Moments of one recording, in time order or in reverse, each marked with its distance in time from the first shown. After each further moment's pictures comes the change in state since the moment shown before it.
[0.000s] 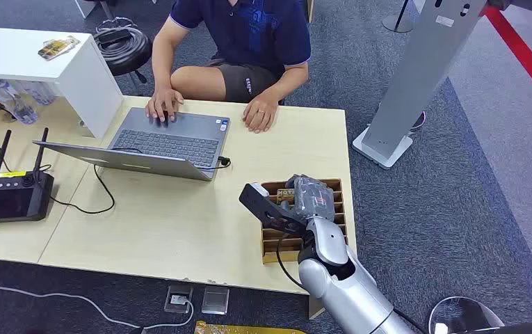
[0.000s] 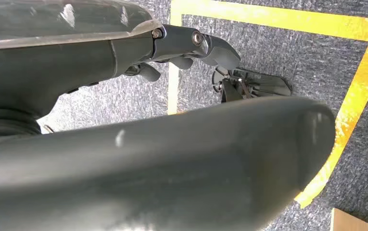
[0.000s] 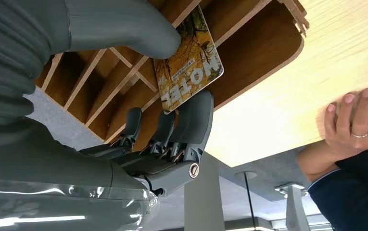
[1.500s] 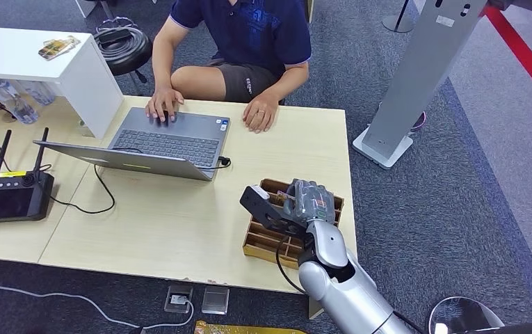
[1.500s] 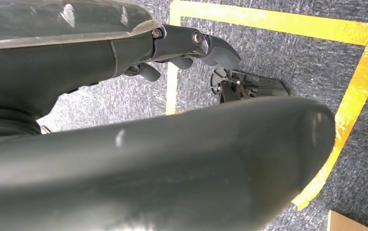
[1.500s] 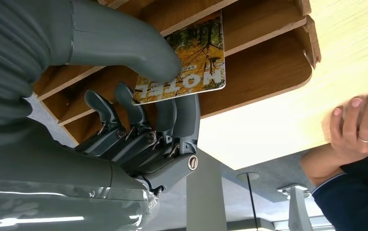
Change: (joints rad) left arm 0.002 0.015 0.020 -0.003 0.013 -0.016 -0.009; right arm 0.004 -0.015 -0.011 -0.036 0.009 -0.021 -0.002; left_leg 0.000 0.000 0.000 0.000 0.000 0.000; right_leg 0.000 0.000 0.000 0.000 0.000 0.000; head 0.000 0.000
